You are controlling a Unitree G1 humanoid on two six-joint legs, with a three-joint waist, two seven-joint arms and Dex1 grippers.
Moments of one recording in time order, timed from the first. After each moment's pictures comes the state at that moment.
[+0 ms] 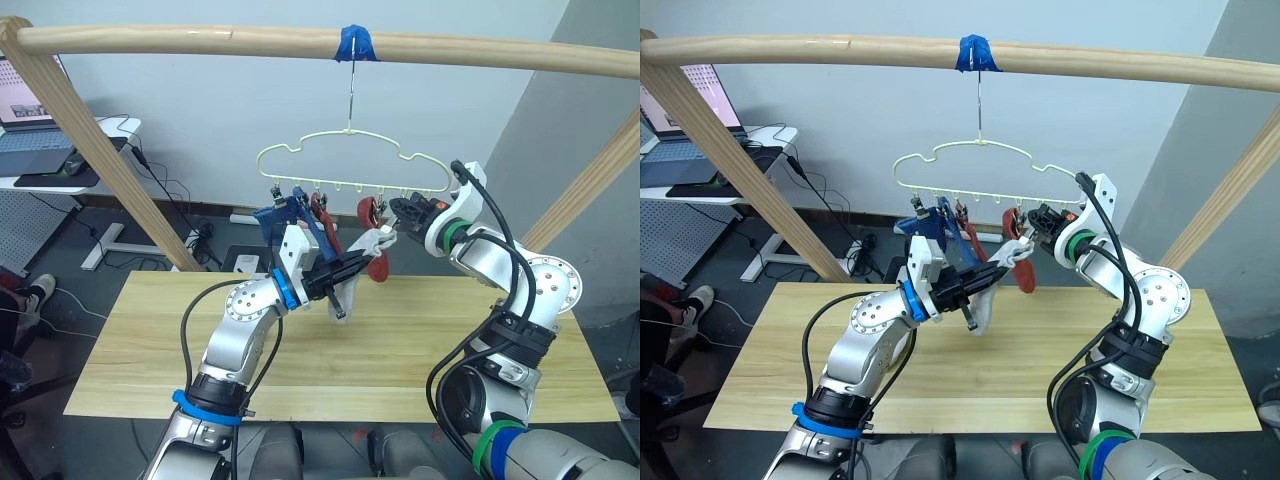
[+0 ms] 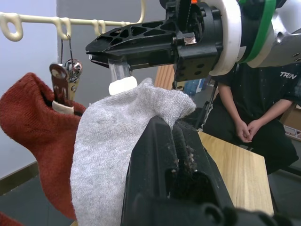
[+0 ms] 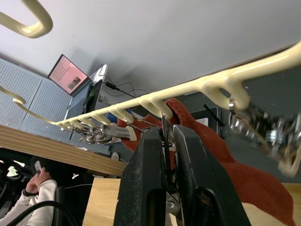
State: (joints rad) left arm -0.36 0.23 -0.15 0.01 -0.27 0.06 -0.85; right arm -0.77 0.11 -0.60 -0.23 0.82 1.39 -0.24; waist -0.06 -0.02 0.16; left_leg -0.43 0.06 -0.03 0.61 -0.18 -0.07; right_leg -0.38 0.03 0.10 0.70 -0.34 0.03
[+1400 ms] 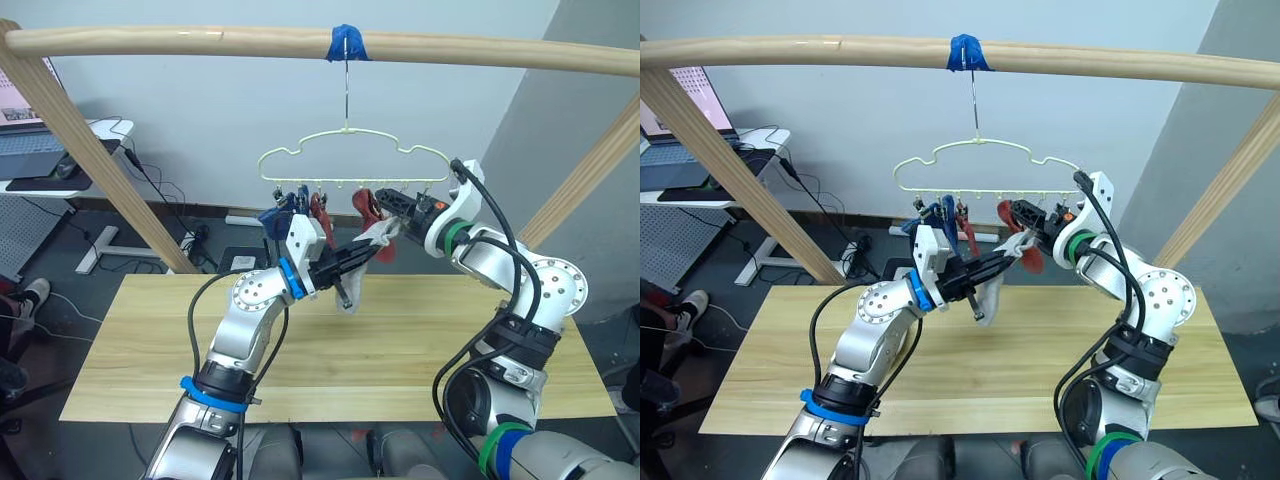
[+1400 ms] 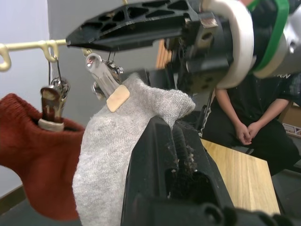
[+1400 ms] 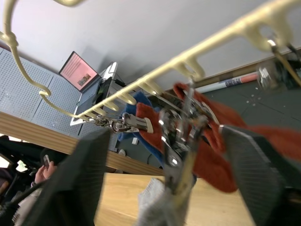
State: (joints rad) left arm -0.43 0.21 -0.17 0.05 -0.26 0.02 -0.84; right arm -0.71 0.03 -0.57 -0.25 0.97 1.38 -0.26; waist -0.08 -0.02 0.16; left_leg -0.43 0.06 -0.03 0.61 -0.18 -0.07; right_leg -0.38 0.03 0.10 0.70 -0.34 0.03
